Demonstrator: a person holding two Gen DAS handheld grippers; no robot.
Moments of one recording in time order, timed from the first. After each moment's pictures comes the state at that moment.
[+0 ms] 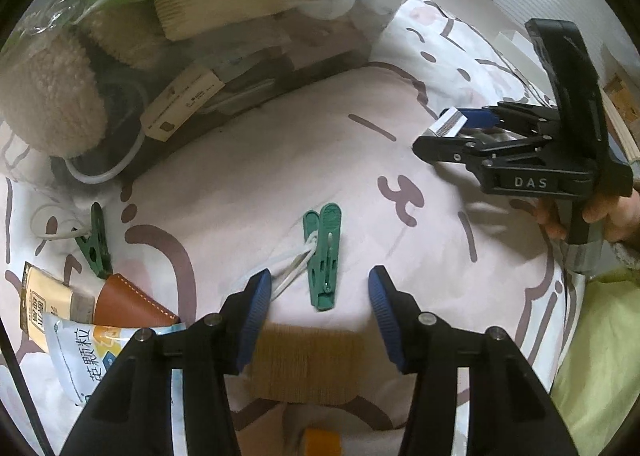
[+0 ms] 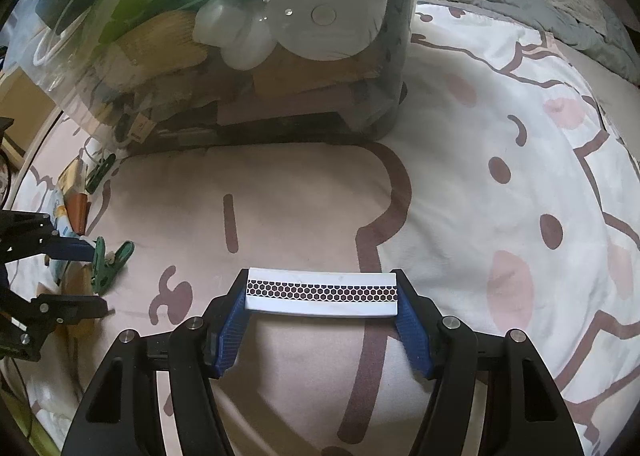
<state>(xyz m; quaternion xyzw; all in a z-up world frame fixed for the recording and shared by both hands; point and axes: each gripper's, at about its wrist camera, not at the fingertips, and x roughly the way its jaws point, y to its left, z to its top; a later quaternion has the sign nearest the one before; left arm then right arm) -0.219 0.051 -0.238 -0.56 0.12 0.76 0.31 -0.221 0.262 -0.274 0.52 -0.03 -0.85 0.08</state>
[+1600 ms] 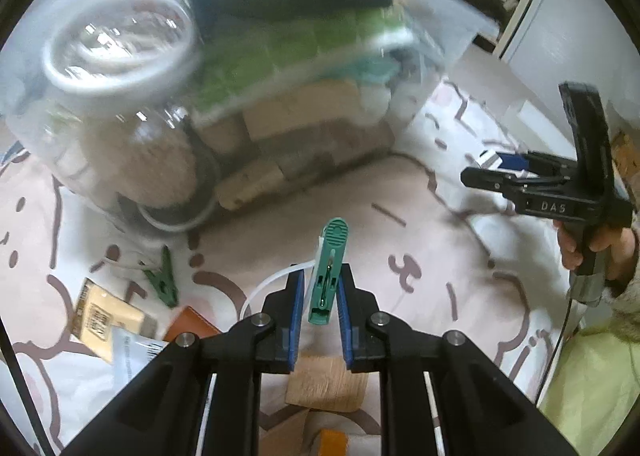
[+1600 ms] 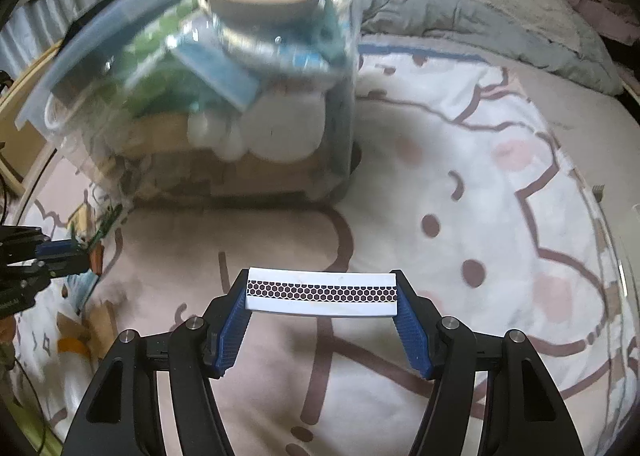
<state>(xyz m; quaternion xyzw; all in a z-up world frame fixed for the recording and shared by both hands) -0.224 0.031 -0.180 -0.49 0.05 0.83 0.28 -0.222 0.273 -0.212 0.48 -0.03 -0.88 0.05</state>
